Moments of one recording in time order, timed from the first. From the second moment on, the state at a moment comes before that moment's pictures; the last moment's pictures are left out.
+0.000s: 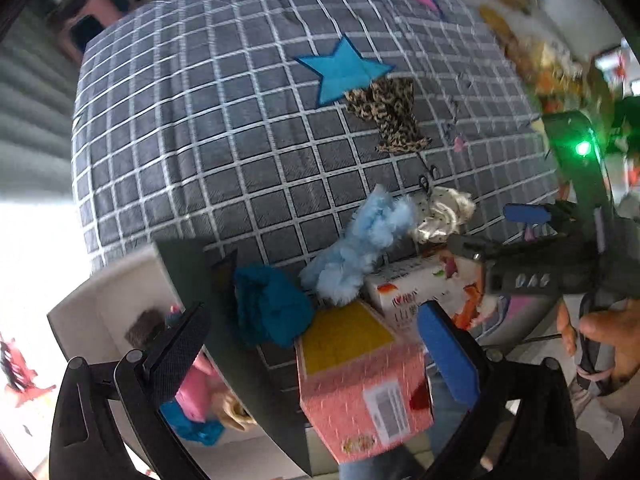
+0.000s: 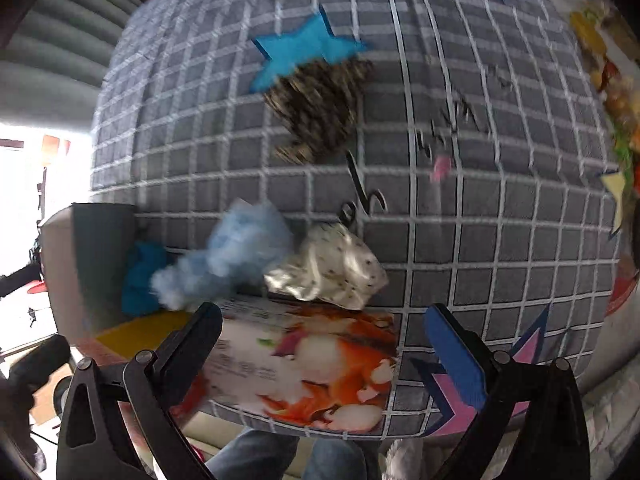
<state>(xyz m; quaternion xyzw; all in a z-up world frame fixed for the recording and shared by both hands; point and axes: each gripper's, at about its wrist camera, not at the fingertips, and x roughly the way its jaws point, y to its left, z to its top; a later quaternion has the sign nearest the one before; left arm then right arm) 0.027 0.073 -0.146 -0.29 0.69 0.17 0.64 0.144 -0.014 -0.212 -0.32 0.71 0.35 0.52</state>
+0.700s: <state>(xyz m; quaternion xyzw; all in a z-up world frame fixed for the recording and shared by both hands) 0.113 0.033 -0.280 -0.15 0.83 0.06 0.53 0.245 -0.065 -0.278 -0.30 0.70 0.24 0.61</state>
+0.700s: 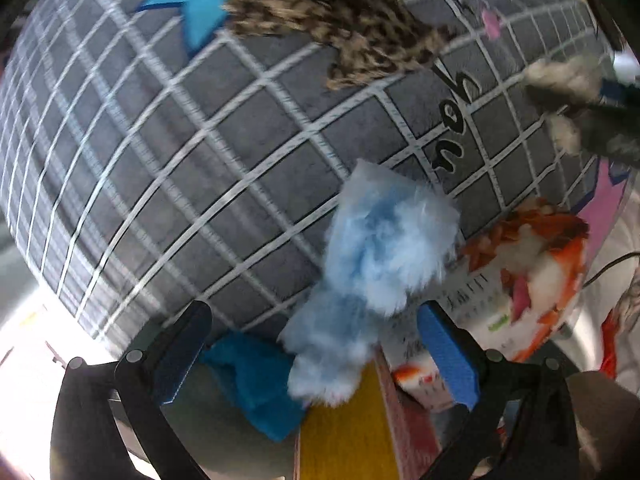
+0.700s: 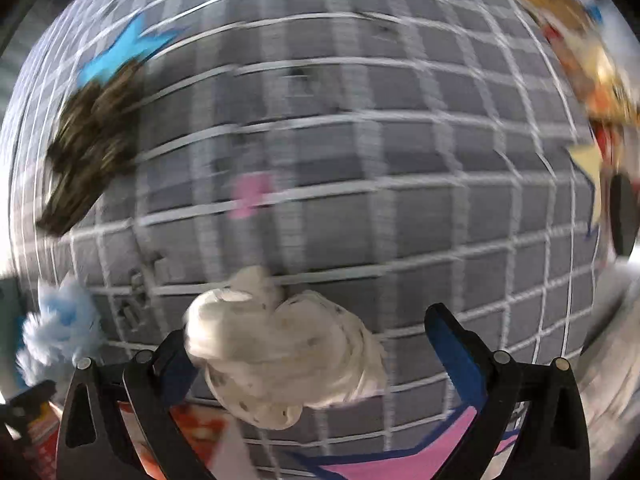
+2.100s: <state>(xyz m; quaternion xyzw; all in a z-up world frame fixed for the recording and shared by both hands) 0.106 0.090 -0.195 -0.18 0.71 0.16 0.66 0.238 -0.072 -0.200 -0.21 0.69 0.36 0.59</state>
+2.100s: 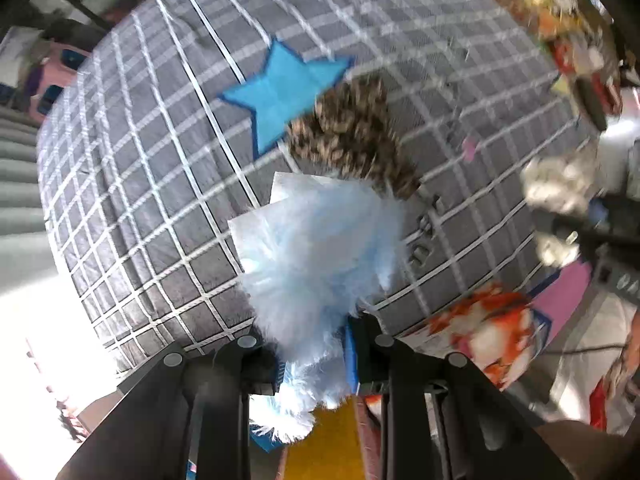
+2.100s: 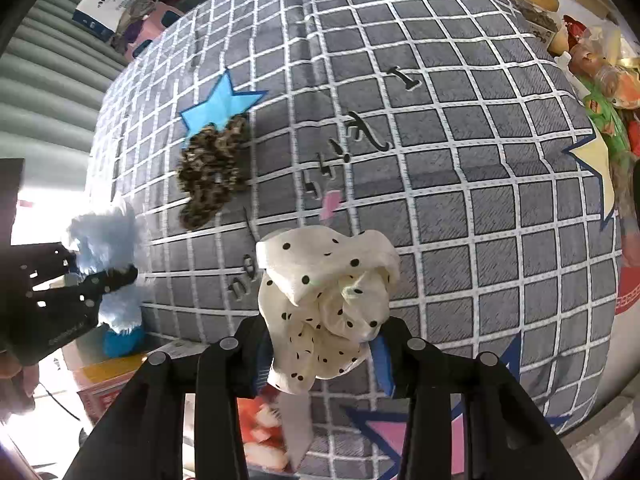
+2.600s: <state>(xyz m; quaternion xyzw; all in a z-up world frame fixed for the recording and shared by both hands) 0.086 0.038 -0.114 -0.22 0.60 0.22 0.73 0.188 -0.046 -0.147 -0.23 0.66 0.40 0.60</state>
